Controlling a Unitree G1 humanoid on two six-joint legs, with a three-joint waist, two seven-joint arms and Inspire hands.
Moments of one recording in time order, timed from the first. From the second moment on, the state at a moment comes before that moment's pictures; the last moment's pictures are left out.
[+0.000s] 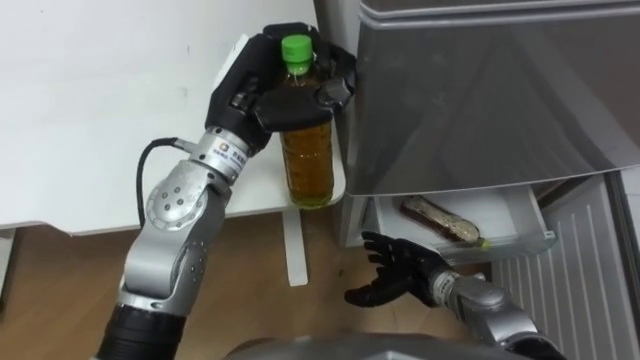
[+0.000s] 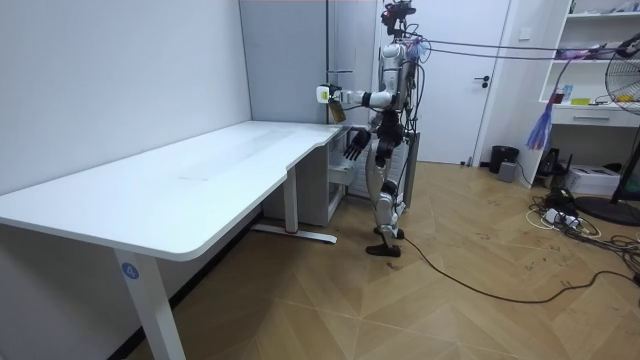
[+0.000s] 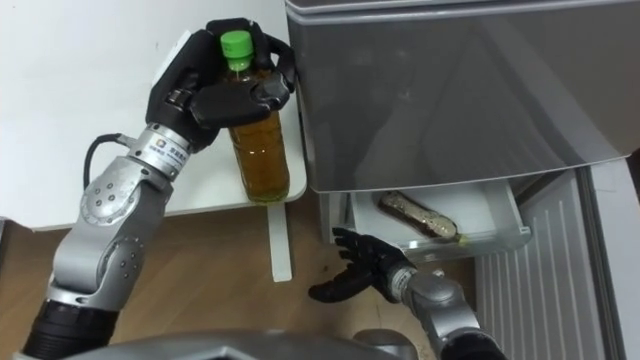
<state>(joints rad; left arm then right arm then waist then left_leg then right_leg) 0.05 0.18 -0.18 -0.20 -0.32 0.07 -0.21 0.05 -0.17 0.24 0.79 0.00 0.01 0.40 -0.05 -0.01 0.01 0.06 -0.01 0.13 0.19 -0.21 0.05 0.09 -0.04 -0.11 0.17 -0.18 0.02</state>
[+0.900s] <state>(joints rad) 0.10 0.18 -0.23 -0.17 -0.47 0.07 -0.21 0.03 -0.17 0.29 0.59 0.07 0.04 0.48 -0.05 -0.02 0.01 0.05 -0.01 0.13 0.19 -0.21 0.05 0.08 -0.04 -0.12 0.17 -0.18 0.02</state>
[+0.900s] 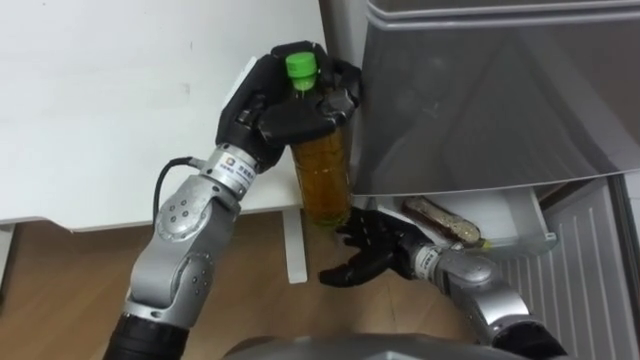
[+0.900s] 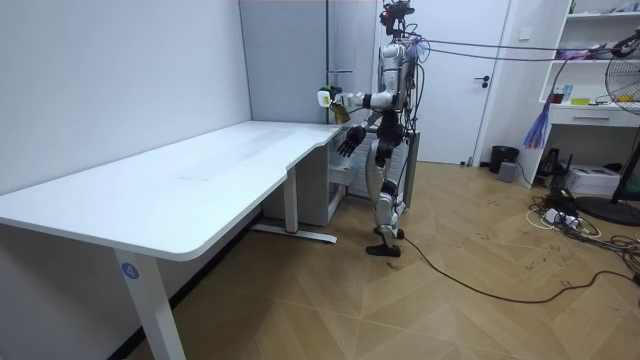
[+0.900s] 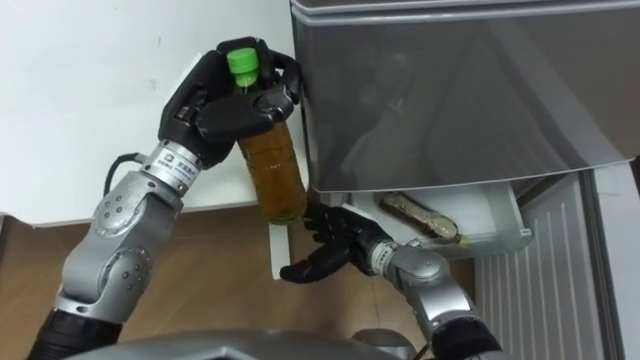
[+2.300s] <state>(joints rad) 0.16 0.26 -0.28 -0.12 -0.26 0.07 -0.32 0.10 -0.22 0.28 0.47 0.08 0.04 0.66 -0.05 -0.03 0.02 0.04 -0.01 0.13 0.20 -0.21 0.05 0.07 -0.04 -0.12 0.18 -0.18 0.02</state>
